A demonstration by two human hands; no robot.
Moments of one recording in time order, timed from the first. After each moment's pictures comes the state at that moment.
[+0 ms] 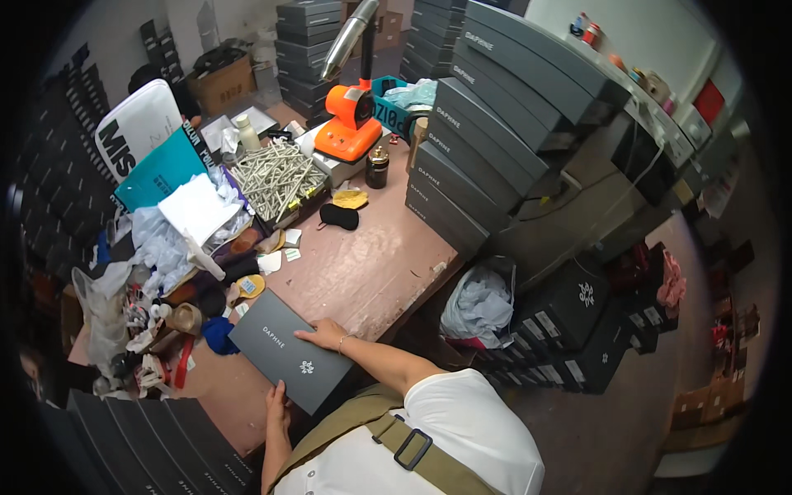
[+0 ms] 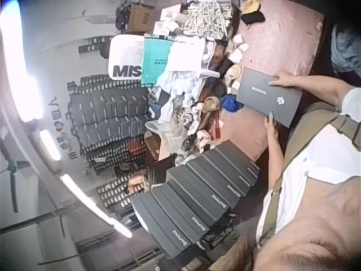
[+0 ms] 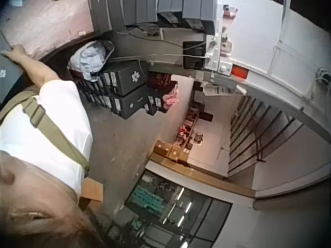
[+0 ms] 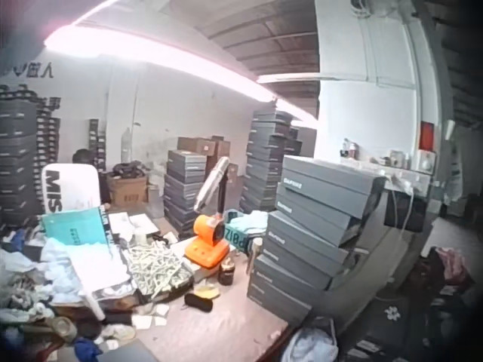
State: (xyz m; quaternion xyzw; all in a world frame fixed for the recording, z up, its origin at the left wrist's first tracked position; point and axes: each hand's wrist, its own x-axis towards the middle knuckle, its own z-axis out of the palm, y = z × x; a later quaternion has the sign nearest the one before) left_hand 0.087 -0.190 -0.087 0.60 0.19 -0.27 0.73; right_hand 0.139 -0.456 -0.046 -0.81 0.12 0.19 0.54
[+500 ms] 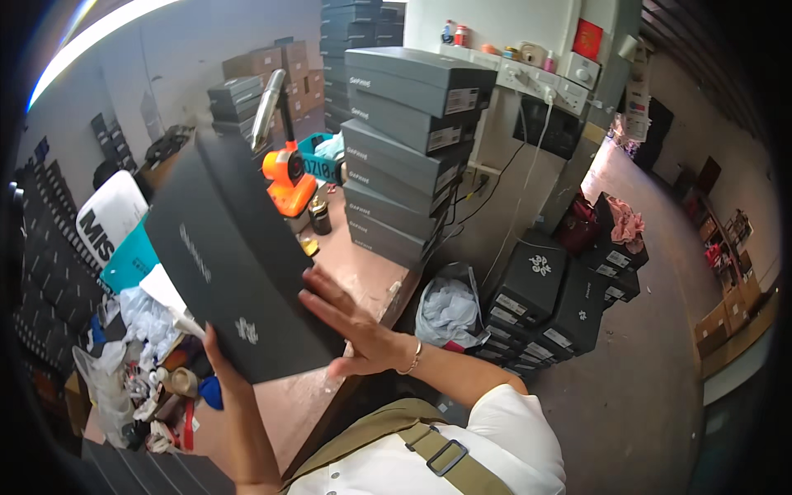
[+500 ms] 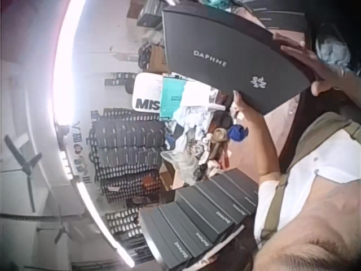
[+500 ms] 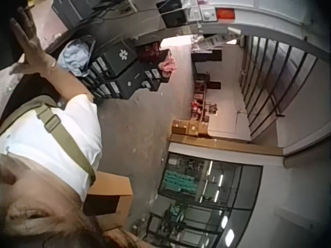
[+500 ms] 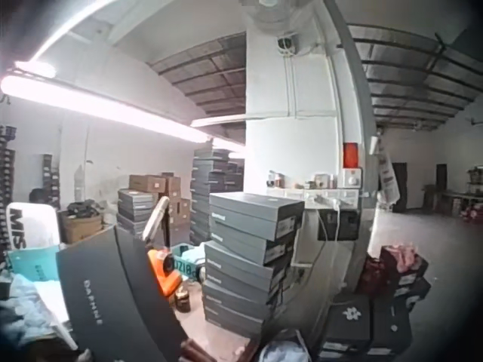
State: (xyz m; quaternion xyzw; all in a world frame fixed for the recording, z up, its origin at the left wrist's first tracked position) left_hand 0.139 -0.334 0.211 0.36 -0.16 -0.22 0.89; right_hand -0.019 -0.535 0.240 -0.85 -0.21 -0.33 0.34
